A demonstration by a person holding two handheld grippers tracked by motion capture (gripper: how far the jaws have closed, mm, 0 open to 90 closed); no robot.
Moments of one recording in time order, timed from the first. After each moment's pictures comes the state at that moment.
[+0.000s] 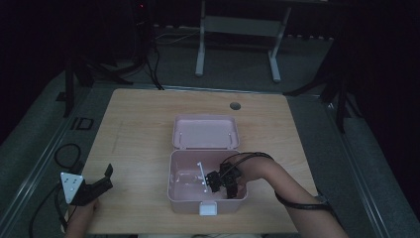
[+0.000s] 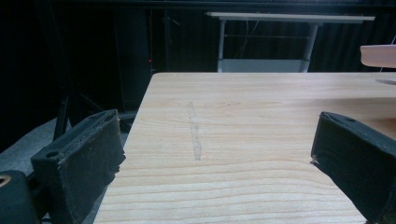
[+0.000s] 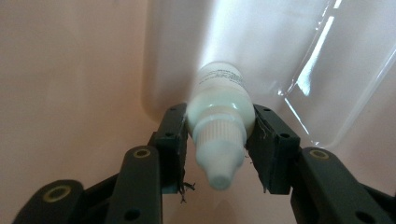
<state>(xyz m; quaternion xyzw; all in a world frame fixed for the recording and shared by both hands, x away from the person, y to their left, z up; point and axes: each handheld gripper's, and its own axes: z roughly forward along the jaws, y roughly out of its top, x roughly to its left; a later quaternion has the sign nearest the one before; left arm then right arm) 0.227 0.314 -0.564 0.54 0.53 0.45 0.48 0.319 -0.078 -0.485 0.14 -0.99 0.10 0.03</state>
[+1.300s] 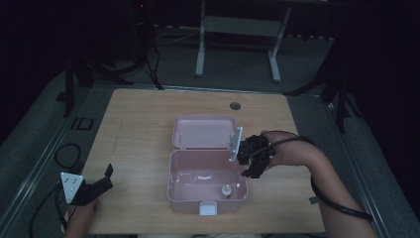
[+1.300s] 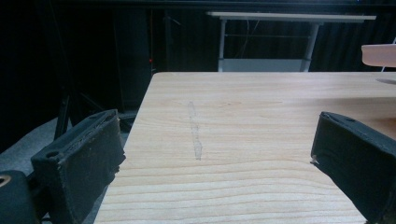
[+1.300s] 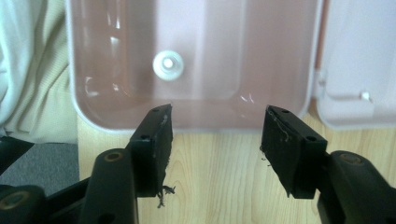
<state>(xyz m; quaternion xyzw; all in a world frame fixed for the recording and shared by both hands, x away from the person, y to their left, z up) 0.227 0.314 -0.564 0.54 0.53 0.45 0.48 0.325 -0.144 -0.364 0.05 -0.99 -0.06 -0.07</state>
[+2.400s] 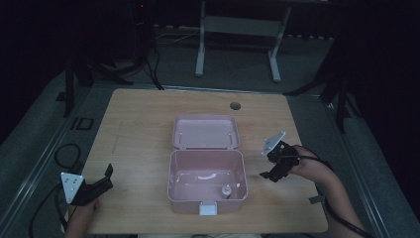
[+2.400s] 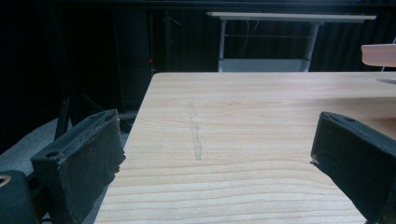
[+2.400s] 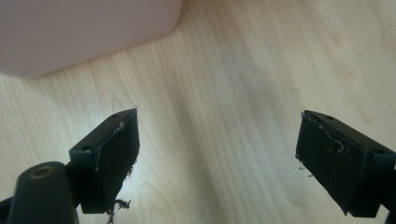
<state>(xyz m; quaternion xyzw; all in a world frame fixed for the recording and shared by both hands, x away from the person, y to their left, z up) 0.227 0.314 -0.564 0.54 0.53 0.45 0.47 0.362 -0.256 -0.459 -0.14 -0.97 -0.17 -0.10</state>
